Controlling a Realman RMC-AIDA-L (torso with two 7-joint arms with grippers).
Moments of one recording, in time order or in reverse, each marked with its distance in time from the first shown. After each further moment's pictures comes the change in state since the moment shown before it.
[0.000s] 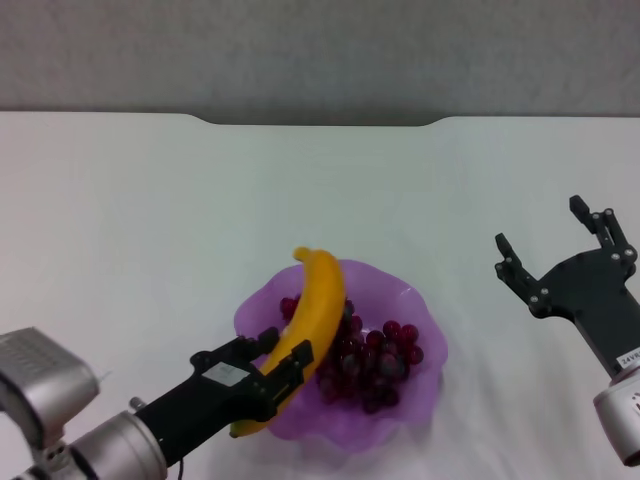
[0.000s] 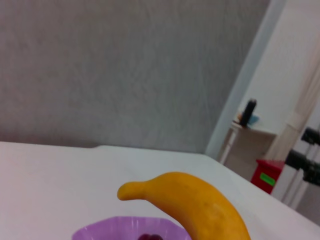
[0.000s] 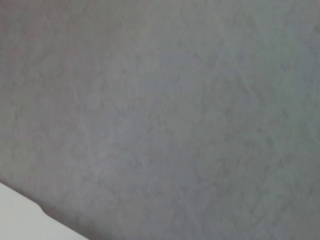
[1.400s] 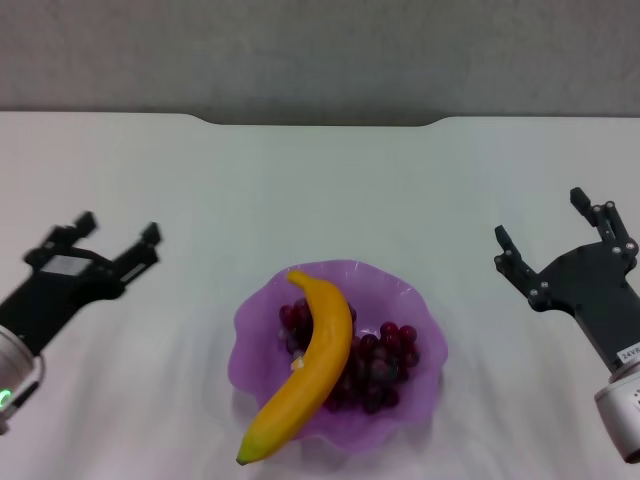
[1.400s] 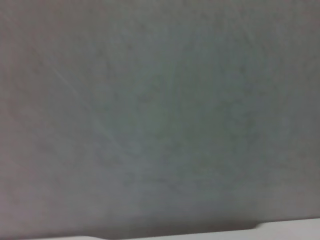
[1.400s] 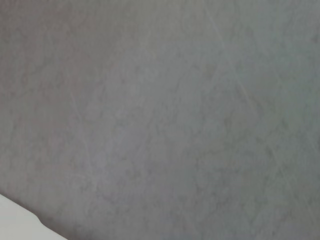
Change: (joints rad) left arm -0.022 -0.015 -0.337 0.030 -0.102 0.020 0.255; right arm 0.002 0.000 0.001 0.008 0.000 -0.014 -0.002
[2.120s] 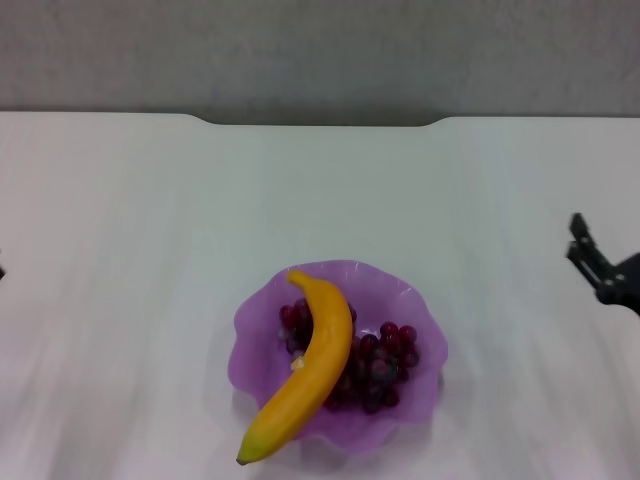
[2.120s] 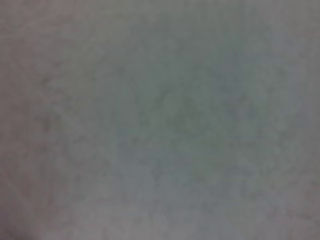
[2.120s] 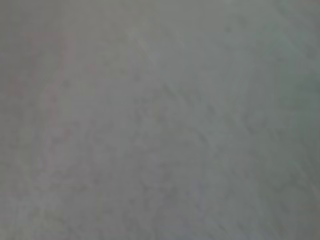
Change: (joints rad) left arm -0.034 -0.002 -0.005 0.396 -0.600 -0.332 0.438; right arm 0.000 0.003 0.053 -0.146 0.030 -0.151 0.277
